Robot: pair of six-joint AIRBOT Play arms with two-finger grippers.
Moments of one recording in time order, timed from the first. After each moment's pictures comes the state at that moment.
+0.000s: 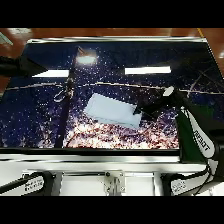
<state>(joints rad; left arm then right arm) 0.20 -1.27 1.58 0.72 -1.39 -1.20 0.07 -1.69 1.15 -0.93 1.12 1.60</state>
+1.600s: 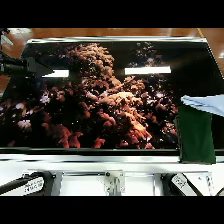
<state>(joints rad) 0.13 -1.27 1.58 0.72 -1.39 -1.20 -0.91 -1.09 1.29 -0.91 1.37 1.59</state>
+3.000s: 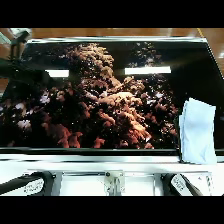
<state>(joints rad) -0.06 -1.30 1.58 1.23 -1.38 -1.35 -0.68 -1.04 1.23 -1.40 1.40 1.51</state>
